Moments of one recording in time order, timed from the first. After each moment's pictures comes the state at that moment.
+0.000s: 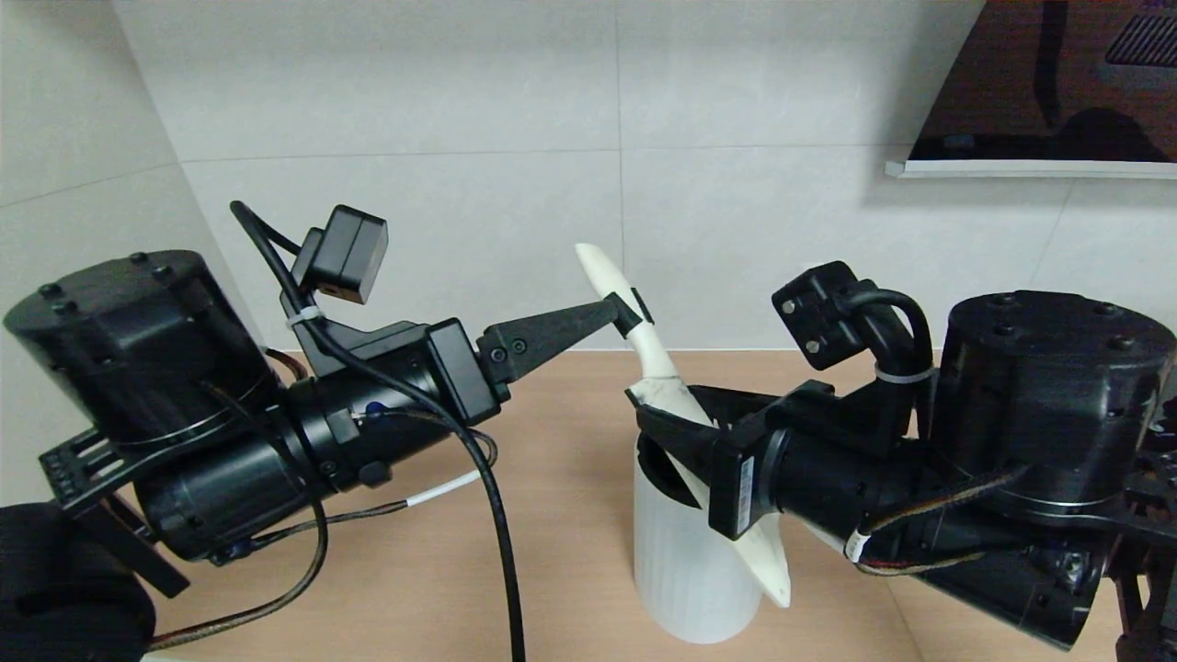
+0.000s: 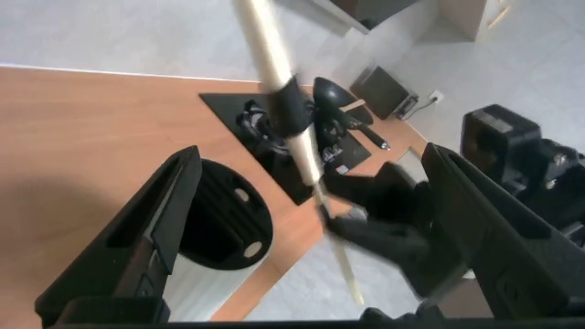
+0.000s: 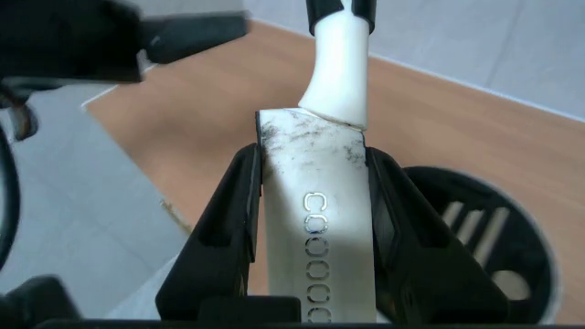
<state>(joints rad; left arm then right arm) -0.57 1.56 -0.65 -1.01 -0.35 -0.68 0.94 1.63 -0.80 -0.72 -0.16 0.17</state>
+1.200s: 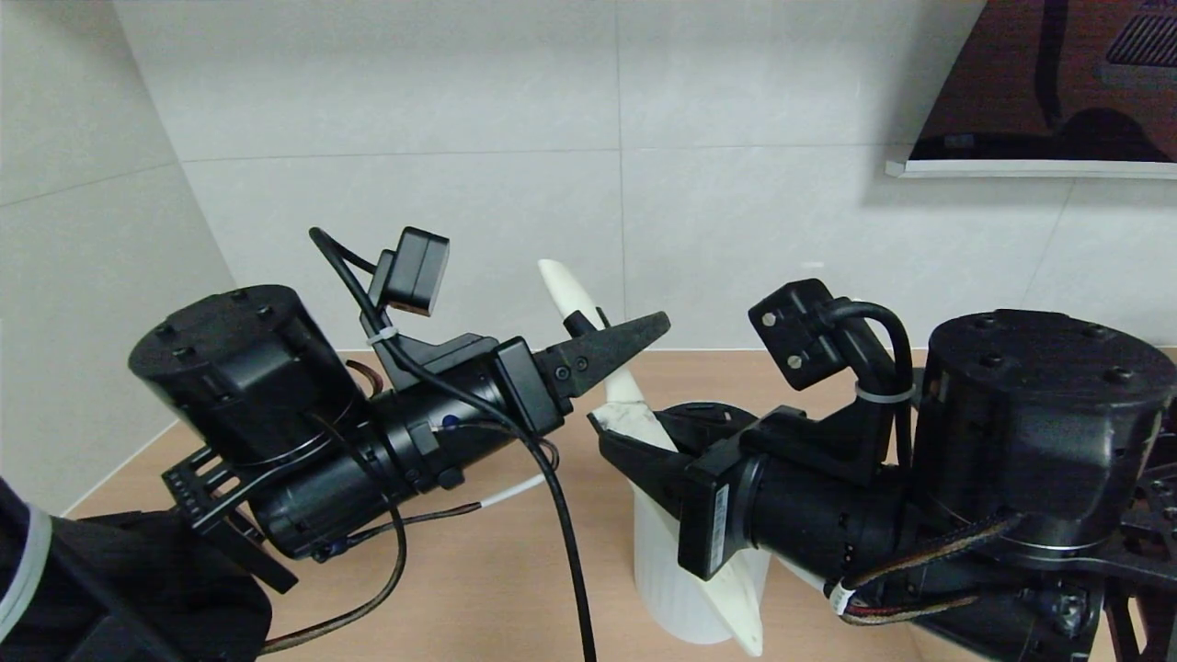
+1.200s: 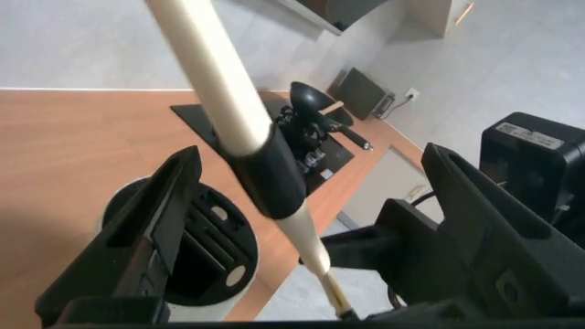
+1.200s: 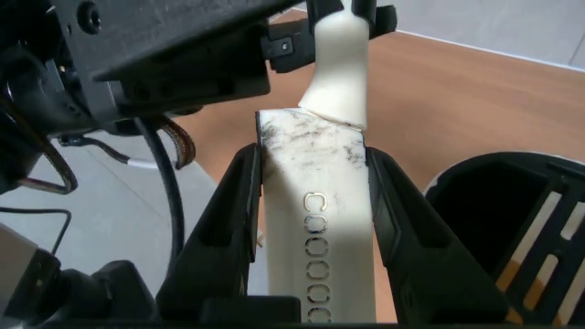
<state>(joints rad) -0.62 1.71 -0.64 -1.24 -0.35 -0.68 1.01 1.64 -0.81 -0.72 -0.15 0.26</state>
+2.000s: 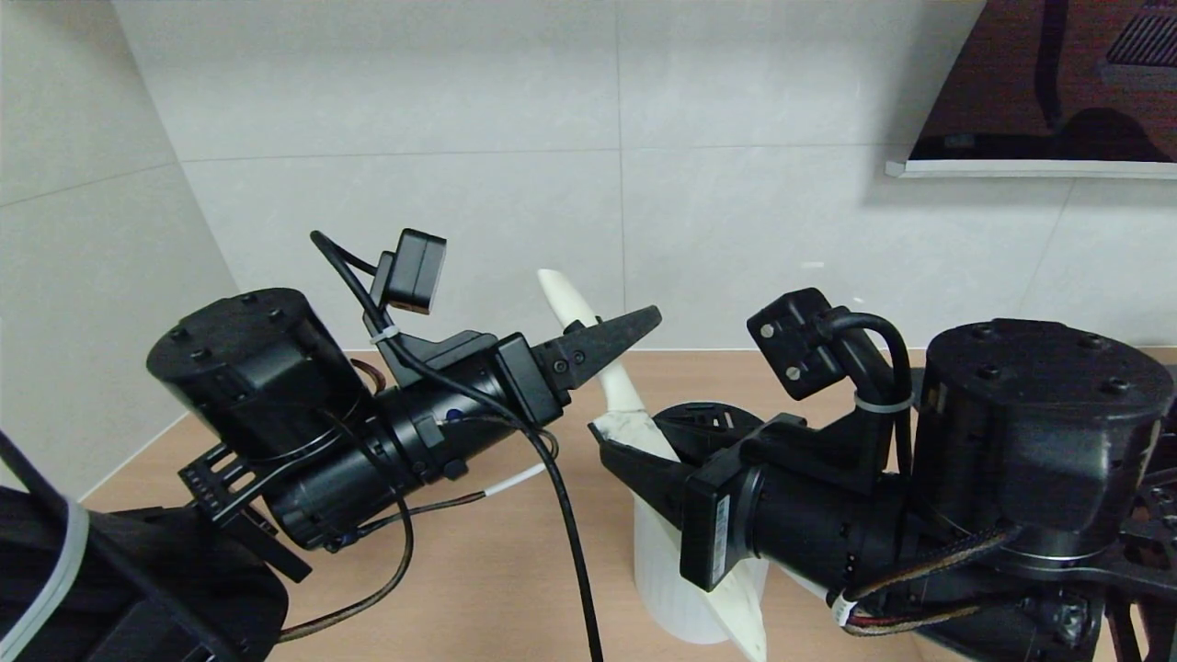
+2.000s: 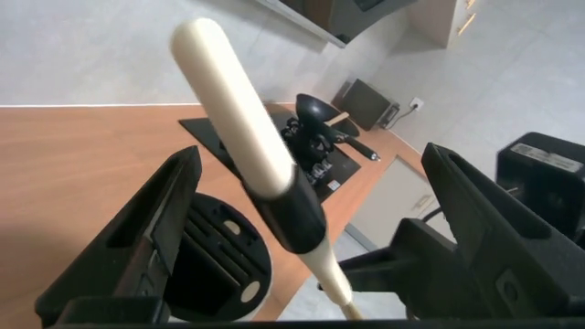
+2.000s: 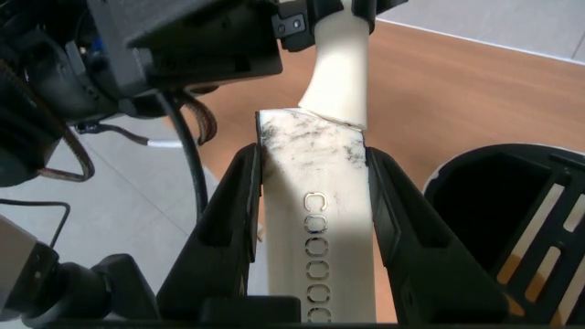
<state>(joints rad) -0.60 1.74 -0.64 -1.29 -0.34 -0.67 1.01 1.64 -0.80 -0.72 -0.15 0.26</state>
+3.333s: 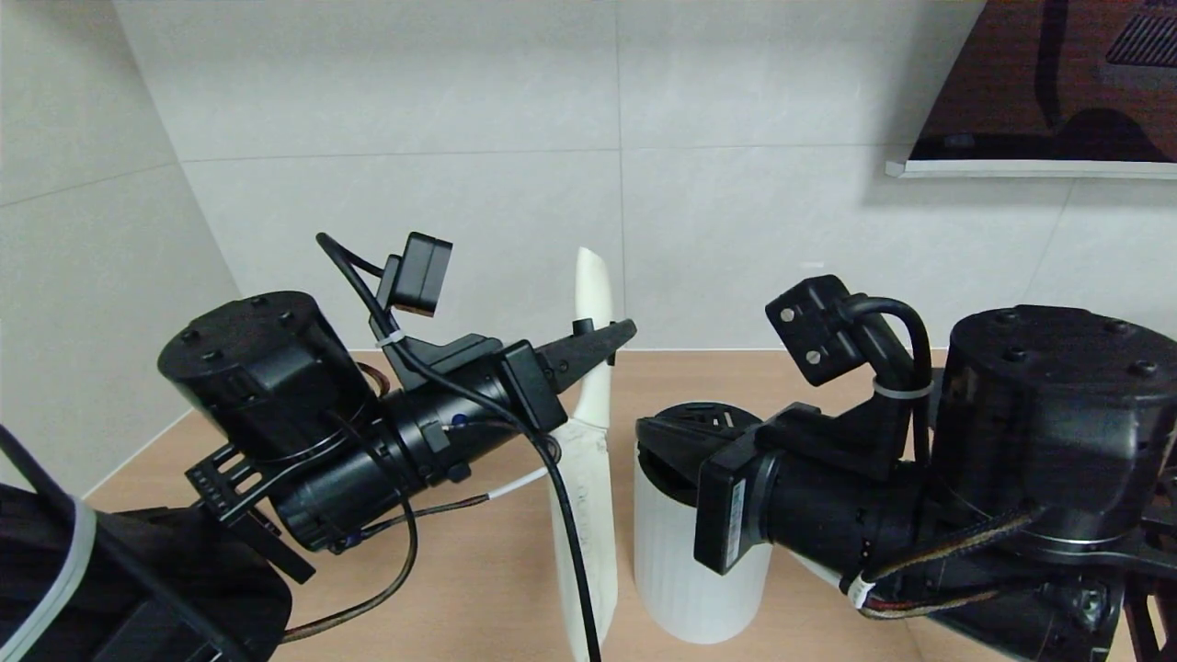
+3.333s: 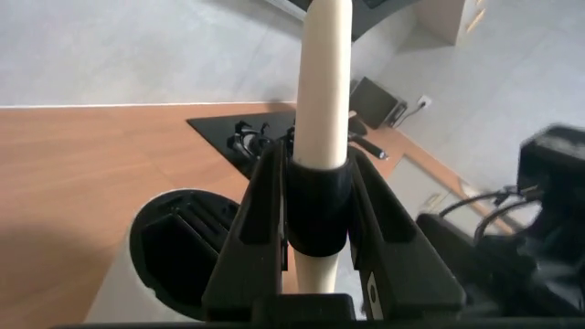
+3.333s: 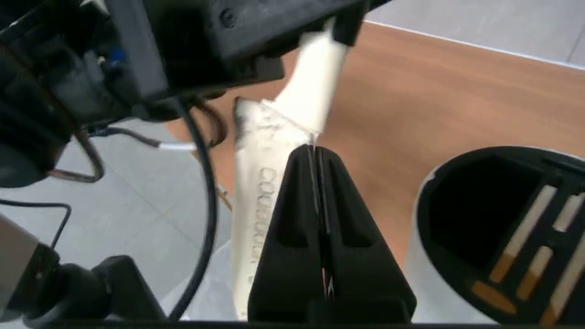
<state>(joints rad) -0.60 1.75 -0.64 -1.27 -0.34 -0.62 0.98 1.62 -0.80 -0.71 -0.15 0.26</state>
